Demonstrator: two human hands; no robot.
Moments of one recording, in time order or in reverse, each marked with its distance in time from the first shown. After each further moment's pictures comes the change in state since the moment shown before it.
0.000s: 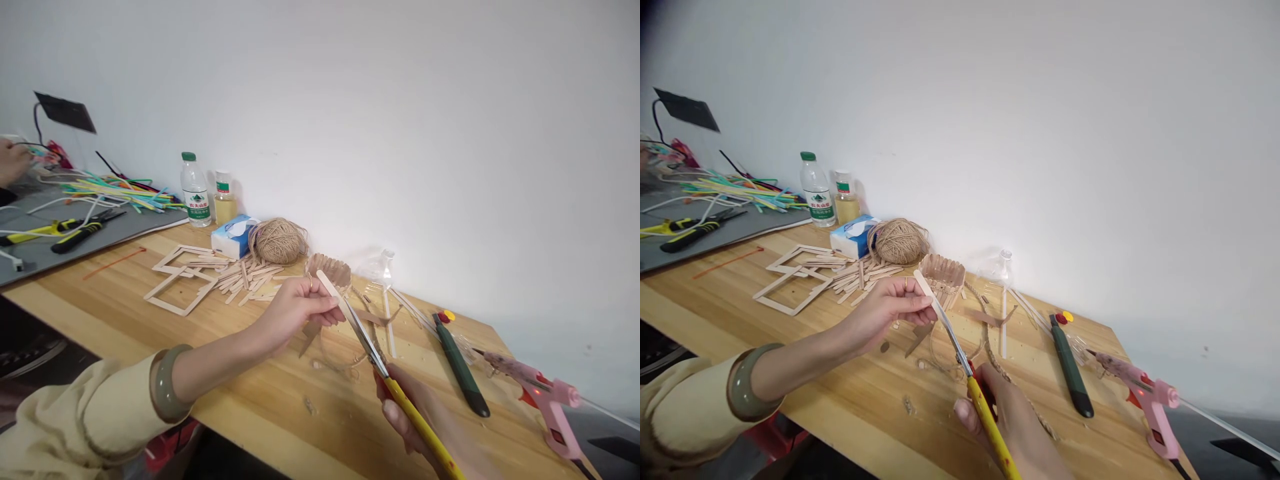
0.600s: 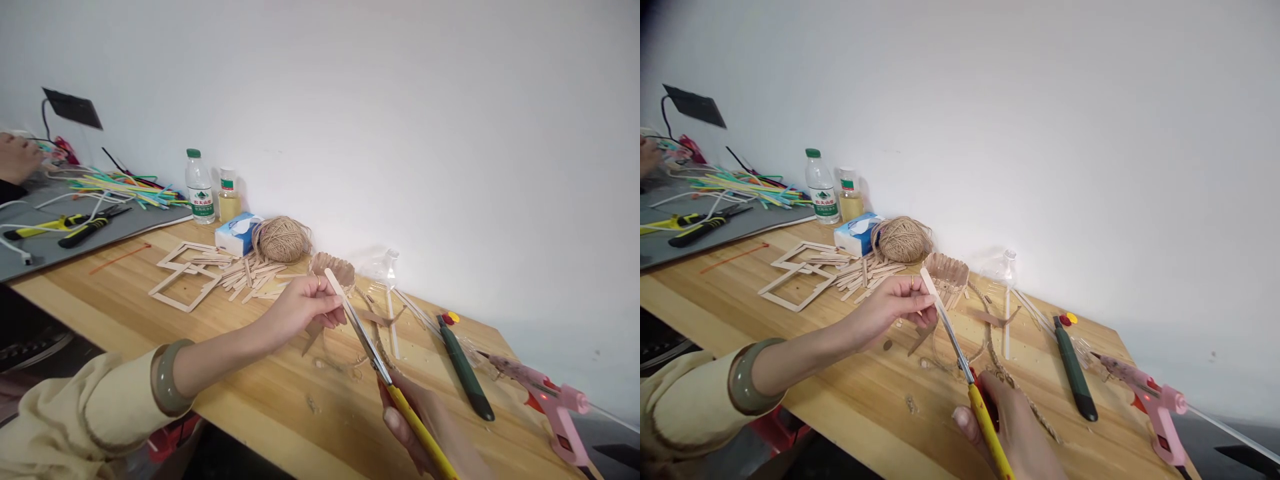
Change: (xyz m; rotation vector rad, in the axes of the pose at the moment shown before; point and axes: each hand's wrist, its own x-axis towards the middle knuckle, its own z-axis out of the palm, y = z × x) left_hand 0.000 0.004 -0.003 0.050 -0.039 0.000; right_hand -0.003 -0.009 0.003 -0.020 -0.028 -0.008
